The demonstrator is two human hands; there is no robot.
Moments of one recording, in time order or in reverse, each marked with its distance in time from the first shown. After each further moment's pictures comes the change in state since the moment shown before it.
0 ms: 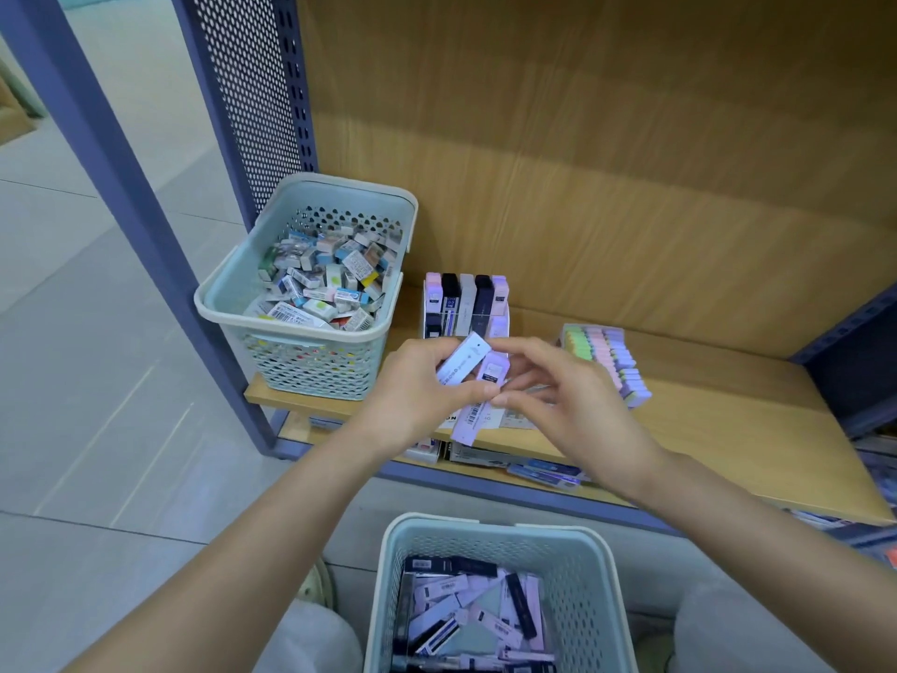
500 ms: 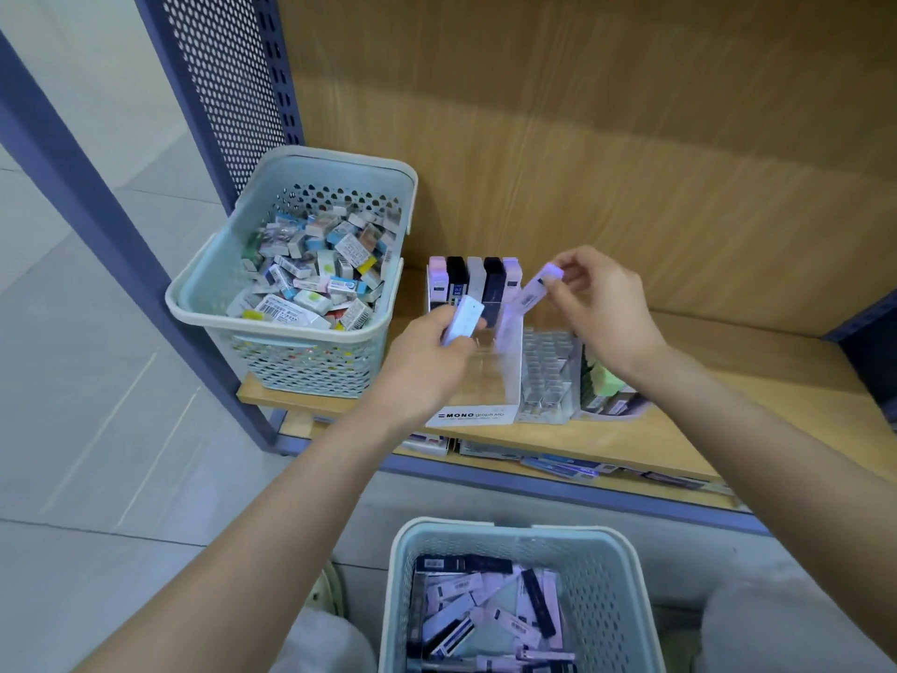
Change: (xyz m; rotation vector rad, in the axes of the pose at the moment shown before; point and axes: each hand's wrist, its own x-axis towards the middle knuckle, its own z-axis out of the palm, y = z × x) left_hand 0.040 -0.010 0.000 -0.024 0.084 -0.123; right_hand 0.091 0.078 -0.019 -0.247 0.304 0.115
